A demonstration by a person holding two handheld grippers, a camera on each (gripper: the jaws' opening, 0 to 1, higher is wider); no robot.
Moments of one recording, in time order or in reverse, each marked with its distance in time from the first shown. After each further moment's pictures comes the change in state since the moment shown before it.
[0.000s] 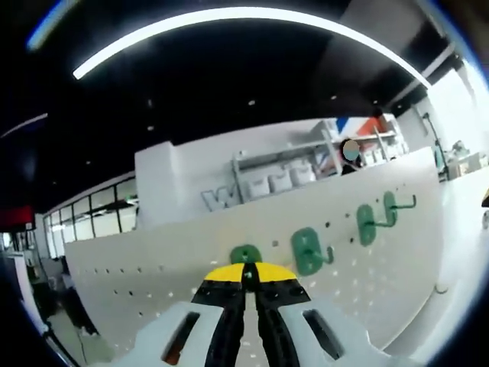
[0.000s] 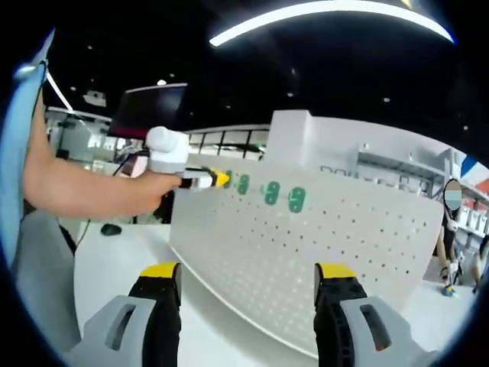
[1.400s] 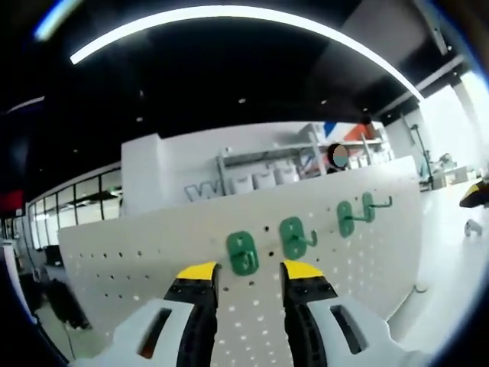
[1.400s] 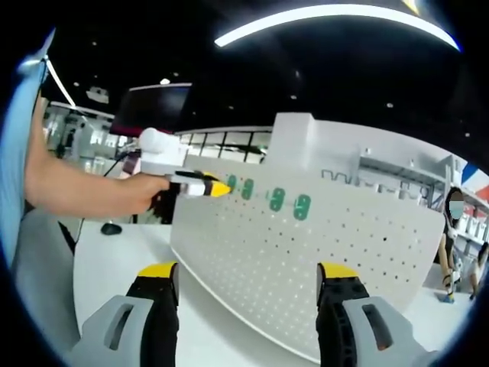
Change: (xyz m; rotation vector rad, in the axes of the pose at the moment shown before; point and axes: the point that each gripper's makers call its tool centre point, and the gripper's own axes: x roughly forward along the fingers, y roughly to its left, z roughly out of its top) left arm -0.025 0.000 -0.008 -0.066 0.019 -0.105; right arm 0.003 0.009 0.010 -0.026 -0.004 0.003
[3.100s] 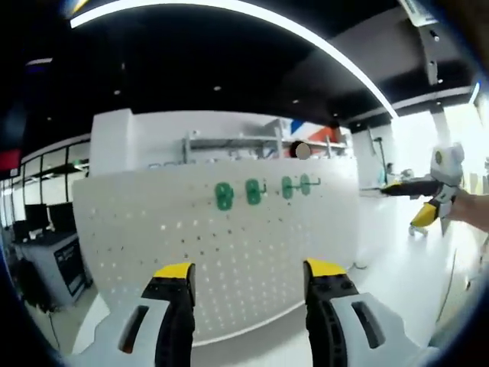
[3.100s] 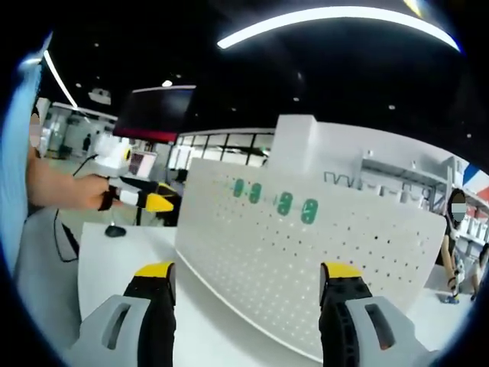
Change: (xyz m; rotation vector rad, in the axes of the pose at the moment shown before) left arm -0.126 0.003 -0.037 -0.109 0.084 -0.260; right arm -0.004 0.014 0.005 -0.002 -0.009 0.010
